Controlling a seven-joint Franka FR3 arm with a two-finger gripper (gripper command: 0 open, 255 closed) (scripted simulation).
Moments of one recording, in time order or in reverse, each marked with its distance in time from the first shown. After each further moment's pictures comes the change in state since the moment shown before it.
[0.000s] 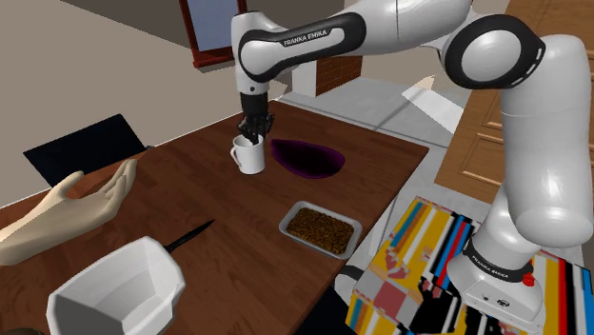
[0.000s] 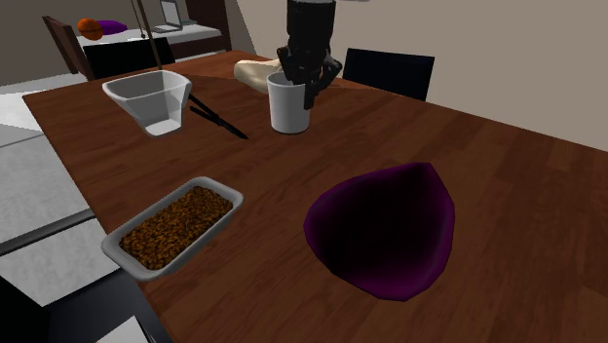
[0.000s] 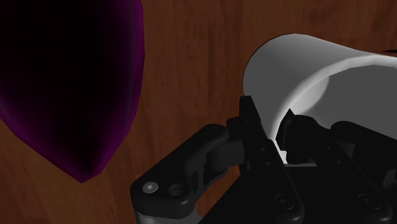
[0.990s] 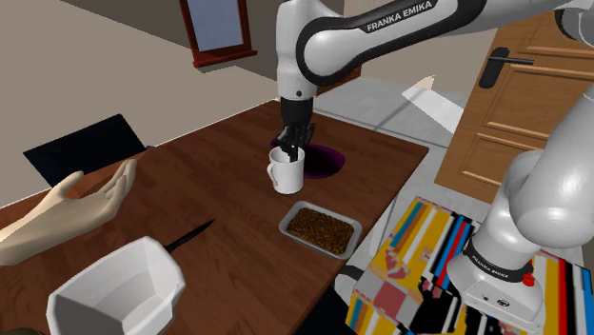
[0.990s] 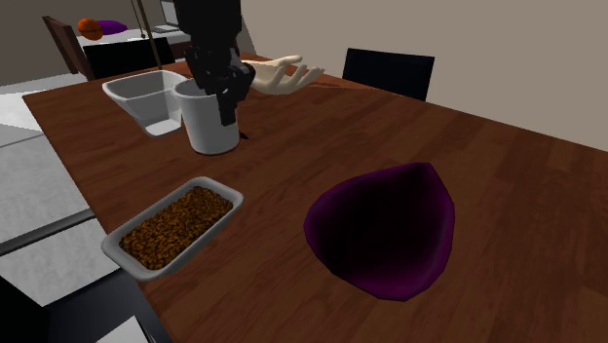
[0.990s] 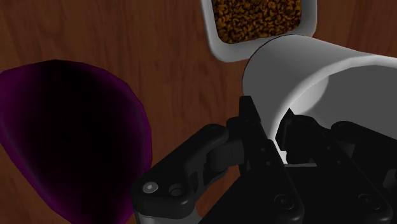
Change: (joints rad) arm 0.014 -0.524 0.046 -0.627 0.105 0.116 0.038
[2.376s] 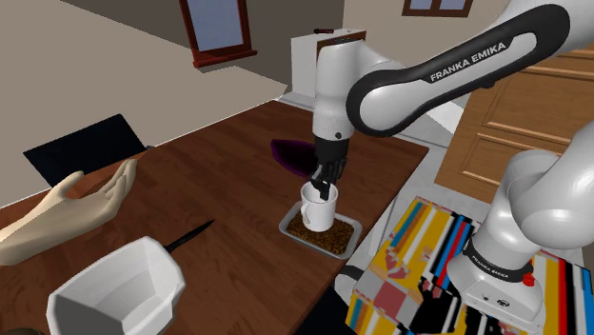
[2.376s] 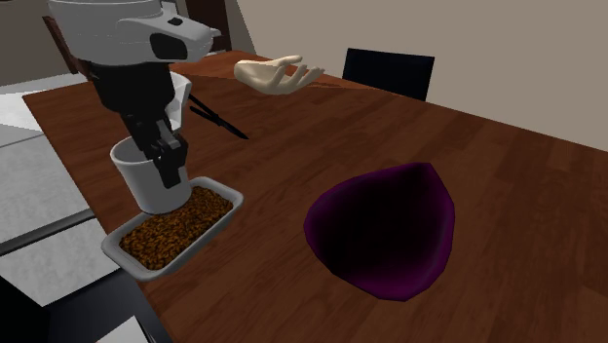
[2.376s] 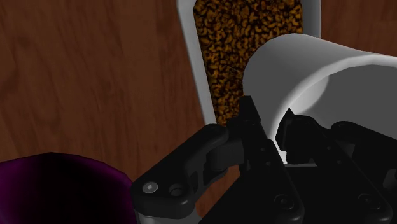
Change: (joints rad) arm 0.052 -0.245 0.041 -0.404 0.087 0.167 0.021
